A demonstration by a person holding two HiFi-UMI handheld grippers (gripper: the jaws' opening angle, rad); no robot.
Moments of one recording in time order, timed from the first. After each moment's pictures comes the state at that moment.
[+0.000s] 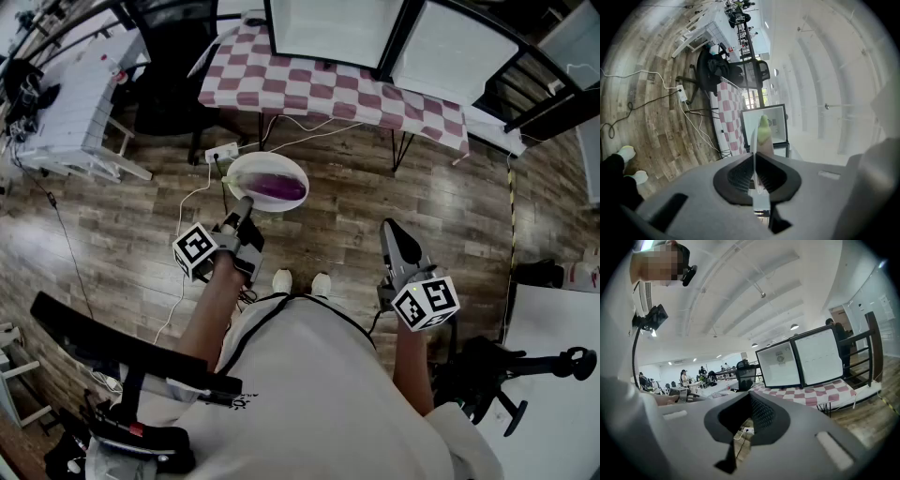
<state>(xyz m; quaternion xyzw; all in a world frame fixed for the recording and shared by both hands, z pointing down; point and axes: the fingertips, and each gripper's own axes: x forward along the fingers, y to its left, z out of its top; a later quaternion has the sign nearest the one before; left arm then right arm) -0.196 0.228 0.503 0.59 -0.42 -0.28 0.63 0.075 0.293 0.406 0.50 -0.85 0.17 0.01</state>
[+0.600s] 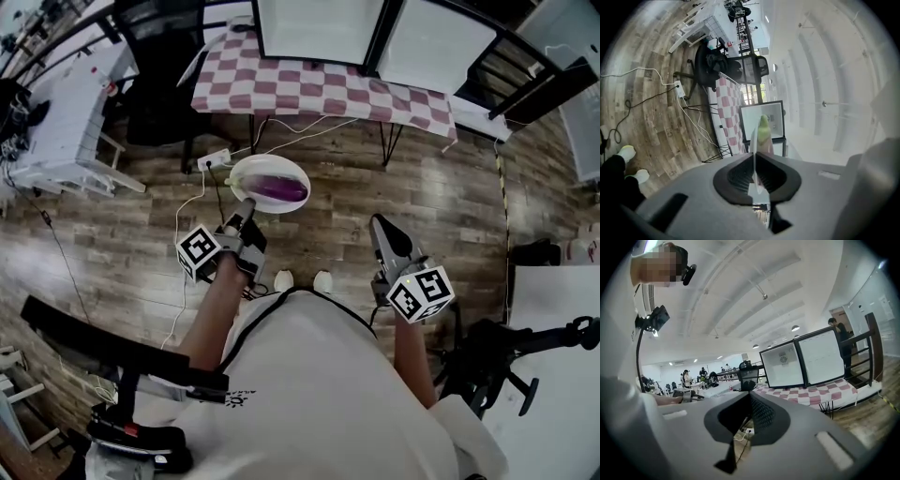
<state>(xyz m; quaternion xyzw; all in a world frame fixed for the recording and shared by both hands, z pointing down) -0.209 0.251 0.502 0.61 -0.39 -0.28 0.63 0.034 0.322 0.402 0.49 -0.86 0.17 0.00</state>
